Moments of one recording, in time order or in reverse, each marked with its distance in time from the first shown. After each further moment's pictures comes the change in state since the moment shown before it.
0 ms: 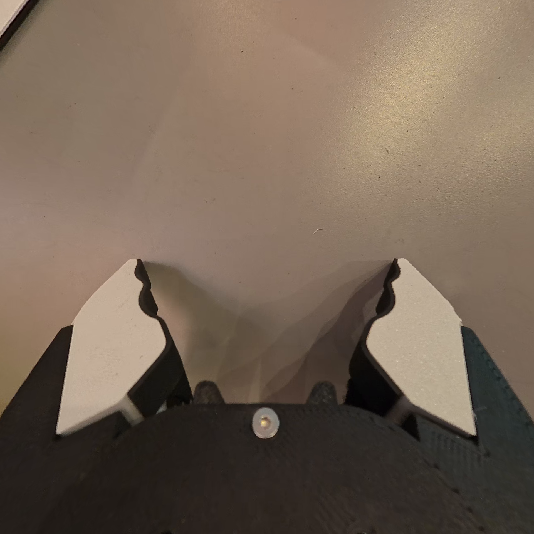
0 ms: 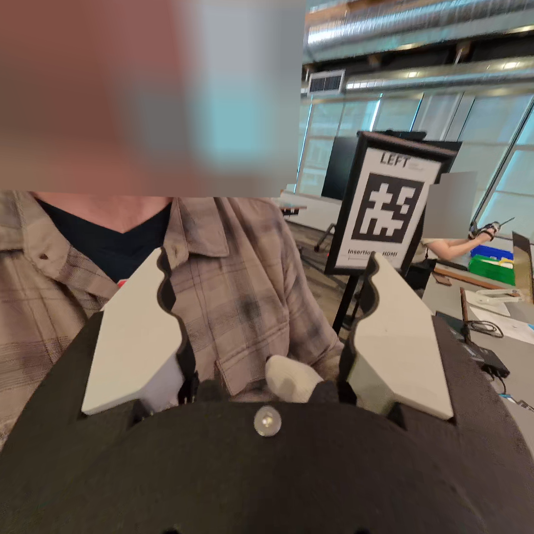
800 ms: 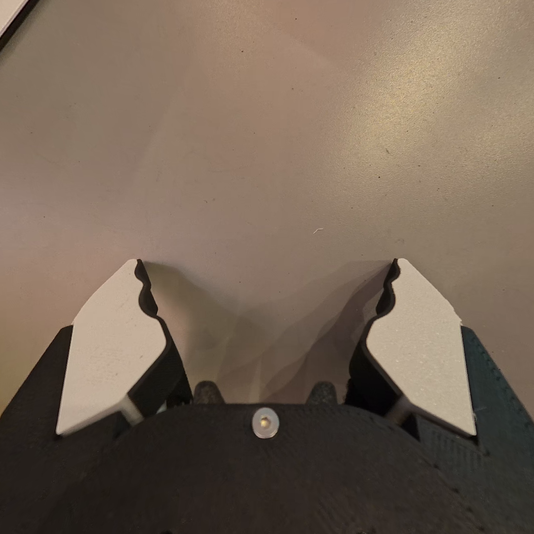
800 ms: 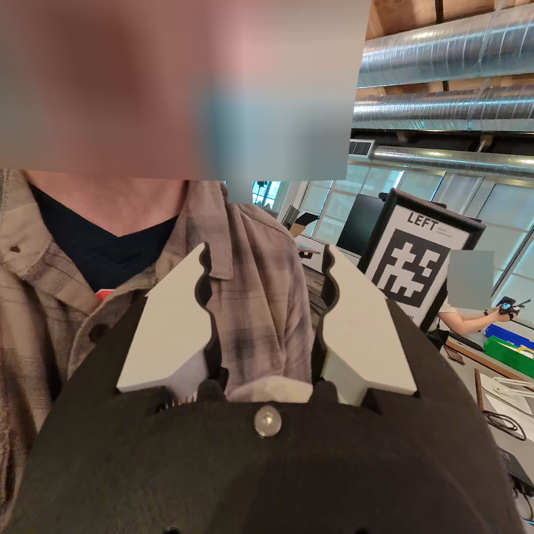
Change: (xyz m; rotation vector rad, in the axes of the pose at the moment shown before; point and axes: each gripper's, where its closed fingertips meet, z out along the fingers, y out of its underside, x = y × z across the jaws) left arm 0.000 0.000 0.000 0.000 0.000 0.000; right arm -0.016 -0.006 0.029 0.157 -0.134 -0.150
